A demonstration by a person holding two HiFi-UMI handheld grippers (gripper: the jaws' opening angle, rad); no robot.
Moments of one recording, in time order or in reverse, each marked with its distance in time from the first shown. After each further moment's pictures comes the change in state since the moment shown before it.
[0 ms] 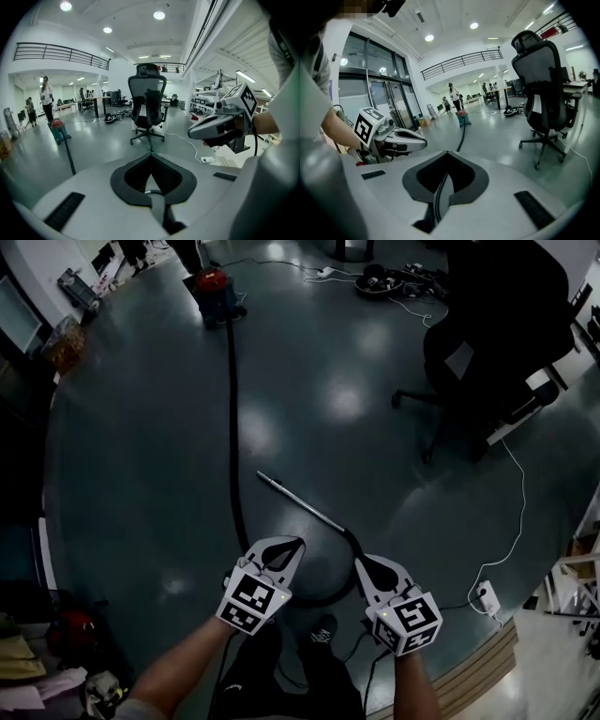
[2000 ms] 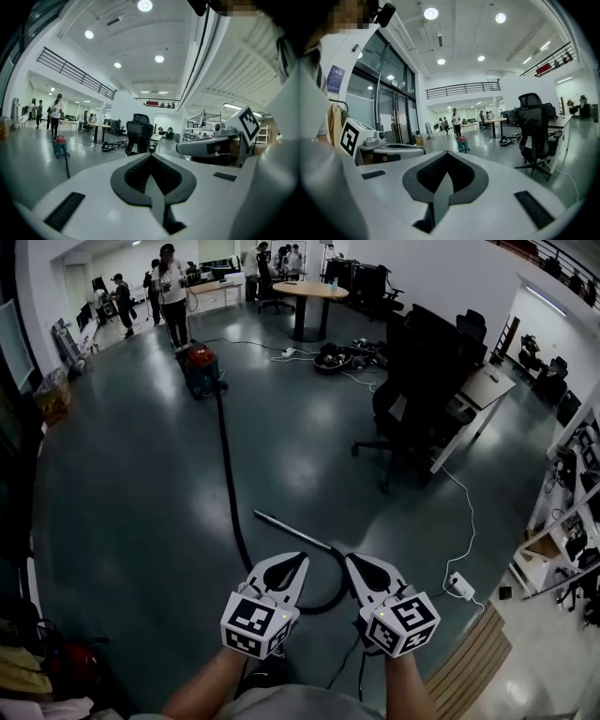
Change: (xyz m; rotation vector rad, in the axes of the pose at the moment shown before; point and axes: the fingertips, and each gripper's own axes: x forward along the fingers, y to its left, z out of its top) left arm -0.382 -0.125 0.076 -0.086 -0.413 -0.029; right arm -0.197 0.341 0.095 -0.114 -0.280 -0.127
